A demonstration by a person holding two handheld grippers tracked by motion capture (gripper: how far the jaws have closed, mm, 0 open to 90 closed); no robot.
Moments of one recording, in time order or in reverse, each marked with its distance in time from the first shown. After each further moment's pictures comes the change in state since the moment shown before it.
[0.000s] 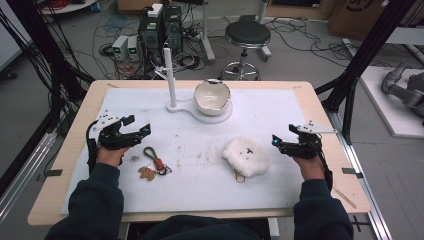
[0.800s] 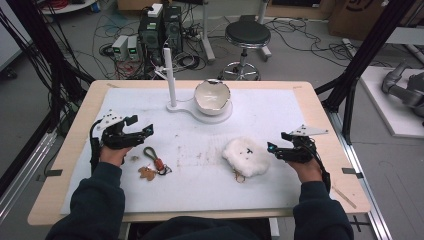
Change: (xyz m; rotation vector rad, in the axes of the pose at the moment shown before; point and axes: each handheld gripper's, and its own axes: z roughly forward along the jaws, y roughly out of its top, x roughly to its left) left arm -0.005 0.001 0.007 0.018 -0.022 0.018; right arm 0.011 -0.010 0.010 0.130 0.095 0.028
